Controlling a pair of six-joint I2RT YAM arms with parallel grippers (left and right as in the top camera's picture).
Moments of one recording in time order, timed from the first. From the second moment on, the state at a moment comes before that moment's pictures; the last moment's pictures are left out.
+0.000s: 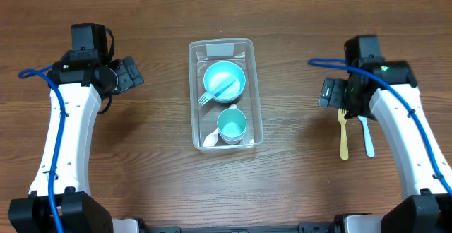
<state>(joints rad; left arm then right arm) 0.08 1.57 1.37 -0.94 -0.11 -0.38 0.05 1.52 1.26 -1.11 0.19 0.35</state>
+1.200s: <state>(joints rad) 0.08 1.57 1.37 -0.94 -0.11 -0.38 -0.14 1.50 0.65 -0.42 0.07 0.17</state>
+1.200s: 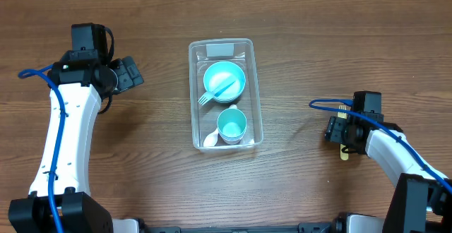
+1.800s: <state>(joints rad) 0.08 1.57 1.37 -0.94 -0.11 -0.38 -0.14 1.51 0.72 -0.56 0.02 0.17</state>
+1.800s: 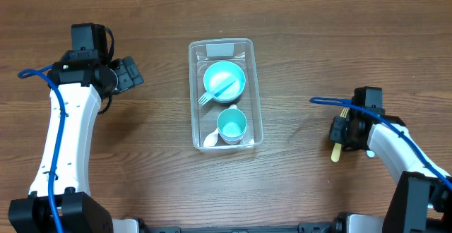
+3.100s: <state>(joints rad) 0.08 1.57 1.37 -0.94 -0.11 -0.38 0.56 1.70 1.34 -0.73 0.01 0.20</state>
